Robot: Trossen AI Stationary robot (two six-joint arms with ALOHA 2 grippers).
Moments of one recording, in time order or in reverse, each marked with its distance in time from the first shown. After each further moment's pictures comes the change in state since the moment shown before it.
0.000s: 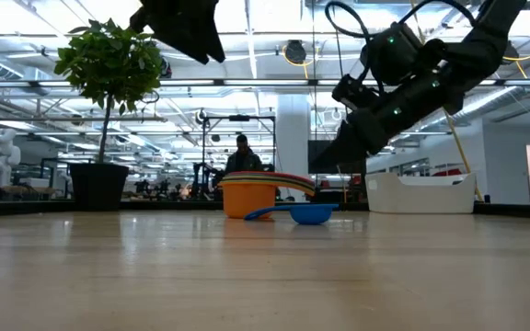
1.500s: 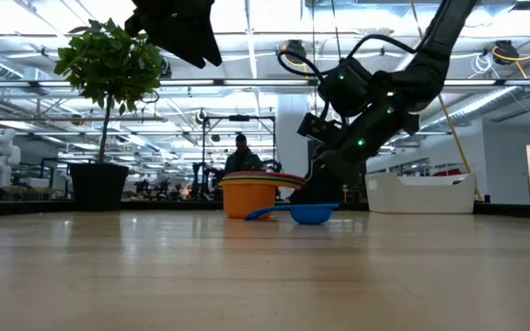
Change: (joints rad) left arm -0.026 0.000 -0.021 -0.006 0.026 -0.053; right arm -0.058 0.287 0.211 -0.100 -0.099 -0.106
